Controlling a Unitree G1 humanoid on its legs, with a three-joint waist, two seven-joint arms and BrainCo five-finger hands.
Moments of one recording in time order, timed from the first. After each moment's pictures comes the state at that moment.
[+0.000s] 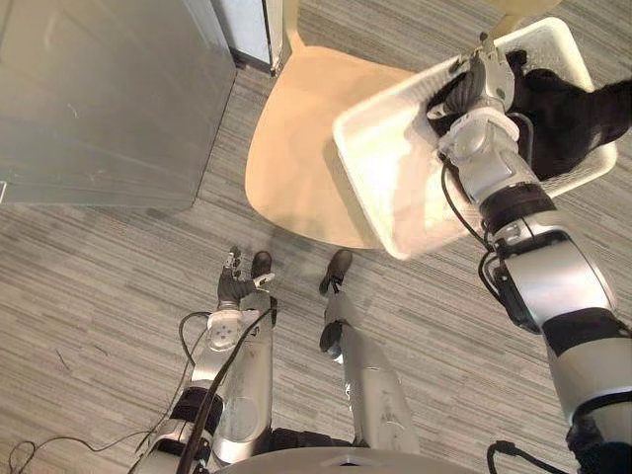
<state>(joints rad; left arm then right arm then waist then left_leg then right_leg) -0.16 0.05 -0.15 0.48 -0.17 -0.13 0.30 -1.26 -0.50 0.44 0.92 -0.22 0.16 -0.39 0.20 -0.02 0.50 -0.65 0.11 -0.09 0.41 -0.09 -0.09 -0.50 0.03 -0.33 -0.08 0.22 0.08</state>
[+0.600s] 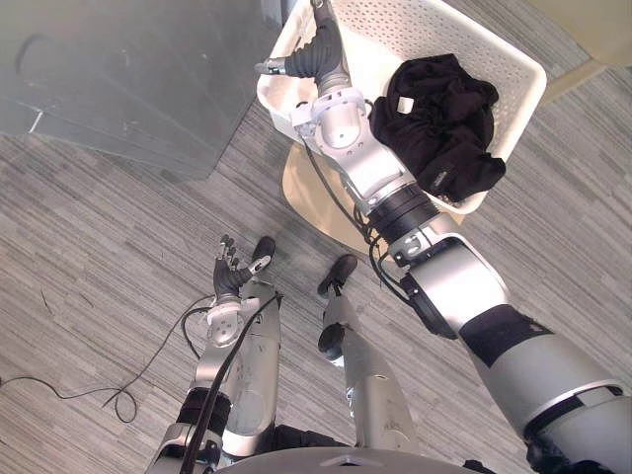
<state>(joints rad) -0.14 -0.02 -0.11 0.37 -0.23 -0.15 0.35 -1.30 -0.08 0.35 0.71 0.08 0.00 -0.43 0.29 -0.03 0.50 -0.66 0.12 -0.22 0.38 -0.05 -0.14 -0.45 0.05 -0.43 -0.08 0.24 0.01</state>
